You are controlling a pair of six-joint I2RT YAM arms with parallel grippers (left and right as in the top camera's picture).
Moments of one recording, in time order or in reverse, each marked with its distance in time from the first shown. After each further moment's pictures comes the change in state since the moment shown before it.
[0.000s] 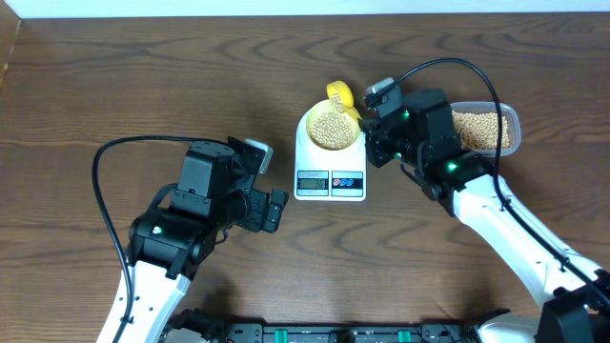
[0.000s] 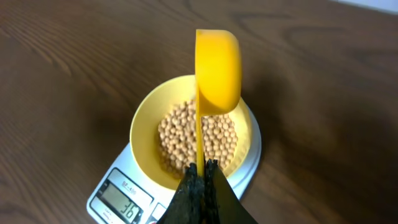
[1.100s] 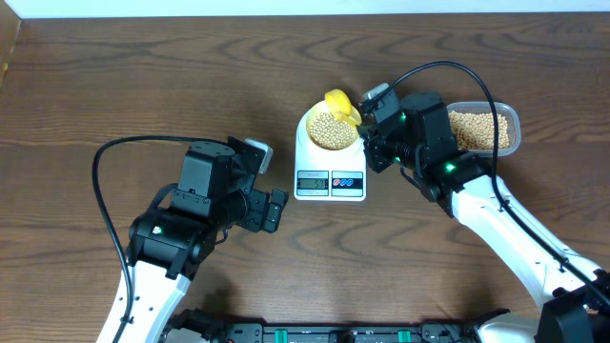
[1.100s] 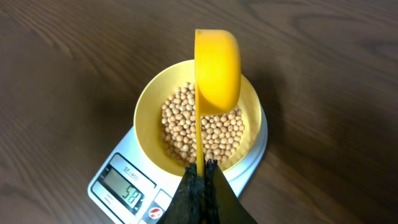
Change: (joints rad) left arm 0.000 0.000 0.000 0.000 0.000 0.000; right arm 0.010 0.000 0.000 -0.049 -0.005 -0.022
